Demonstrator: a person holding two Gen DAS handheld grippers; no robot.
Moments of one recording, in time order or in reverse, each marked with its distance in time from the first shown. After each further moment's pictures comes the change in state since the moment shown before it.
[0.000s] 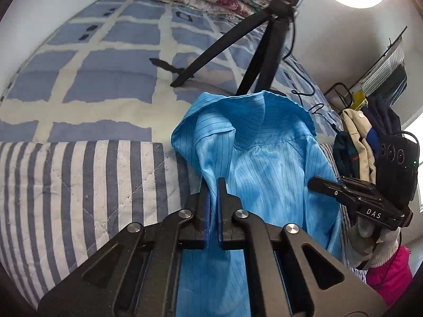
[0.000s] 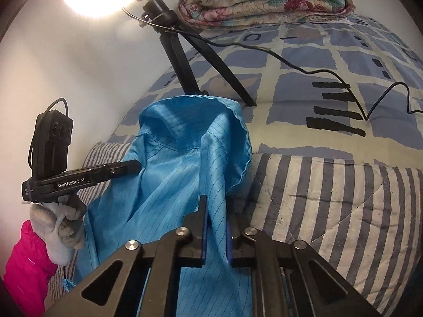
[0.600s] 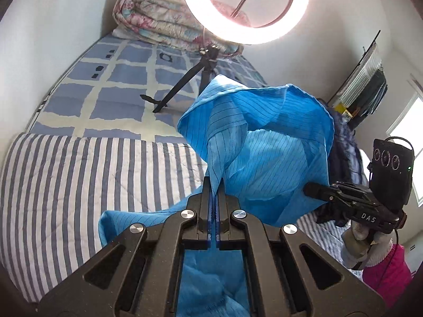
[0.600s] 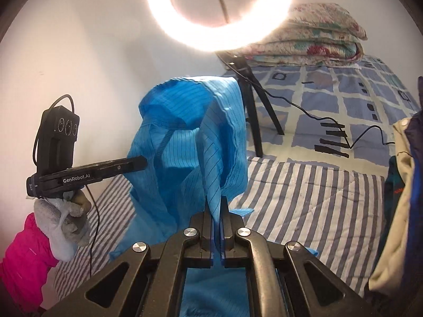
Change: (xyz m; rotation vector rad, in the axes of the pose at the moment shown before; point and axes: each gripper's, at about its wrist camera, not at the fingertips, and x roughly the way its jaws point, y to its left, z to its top) left arm -0.147 -0.061 -0.063 0.043 -0.164 -0.058; right arm -0.124 0.087 -0.043 -0.129 -0.113 0.024
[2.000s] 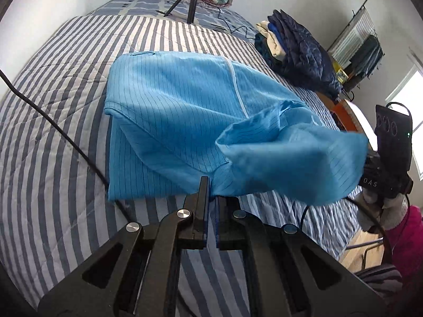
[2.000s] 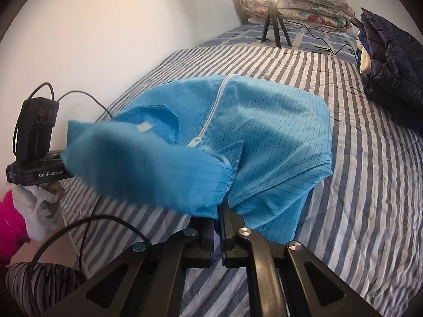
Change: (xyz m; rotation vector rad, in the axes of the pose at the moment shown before) left arm -0.155 -0.072 -0.332 0.015 0.148 0.051; right arm -0.111 0.131 -0.291 -0.074 0.171 -0.095
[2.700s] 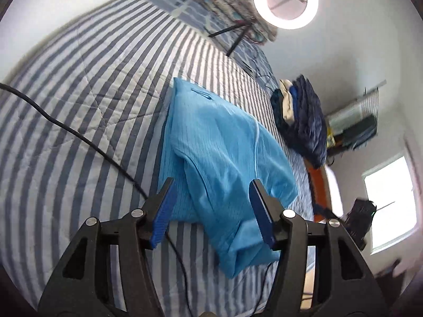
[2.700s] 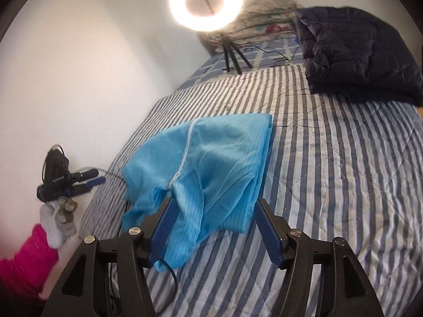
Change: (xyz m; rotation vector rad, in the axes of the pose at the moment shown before) left arm -0.043 0.109 0.033 -0.433 -0.083 -0.183; right arm -0.070 -0.063 -0.015 0.280 -0.189 0.073
